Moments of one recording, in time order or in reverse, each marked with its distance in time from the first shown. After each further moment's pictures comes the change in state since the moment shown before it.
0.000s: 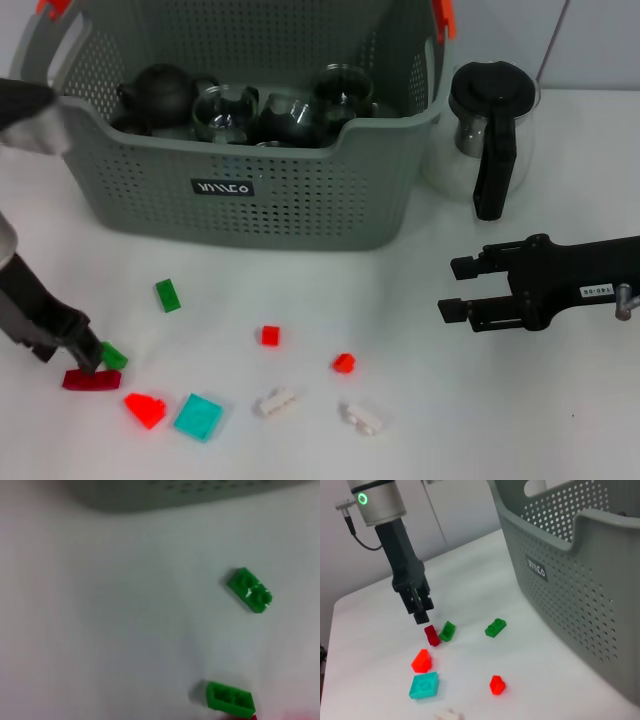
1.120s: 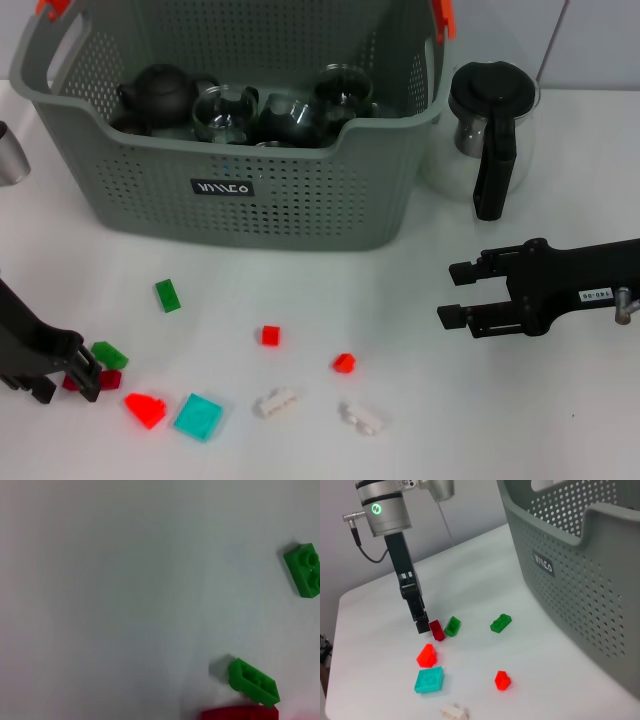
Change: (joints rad) left arm -0.016 0.028 -0.176 -0.229 -0.002 -0.060 -0.093; right arm 0.002 -0.002 -0.014 0.000 -0.003 -0.006 -0.001
